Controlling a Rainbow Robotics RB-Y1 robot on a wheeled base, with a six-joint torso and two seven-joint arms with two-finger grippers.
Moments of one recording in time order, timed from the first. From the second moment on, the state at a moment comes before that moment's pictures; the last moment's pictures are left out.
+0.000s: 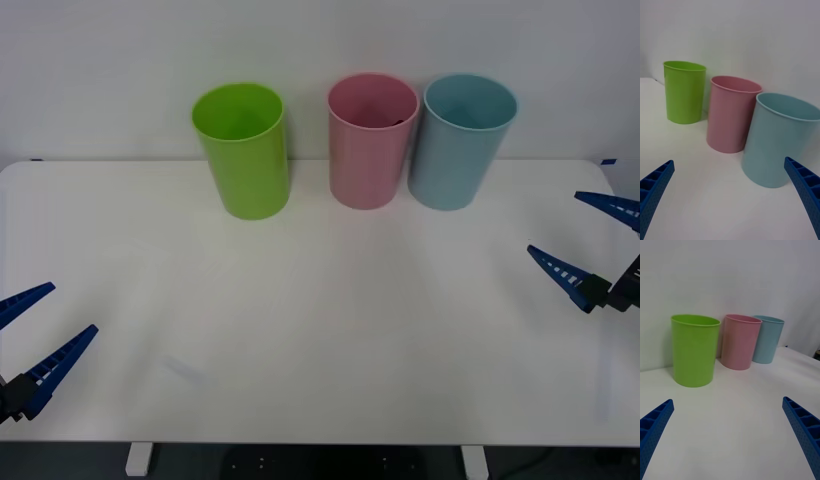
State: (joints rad) right arm 0.05 -0.67 -0.29 -1.51 0.98 -1.01 0.21; left arm 0.35 0.40 0.52 -1.66 -0.96 -1.22 0.00
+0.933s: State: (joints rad) right arm 0.30 -0.62 -0.45 -1.60 0.92 -1.24 0.22; left arm 0.35 0.40 0.52 -1.66 -0.96 -1.22 0.00
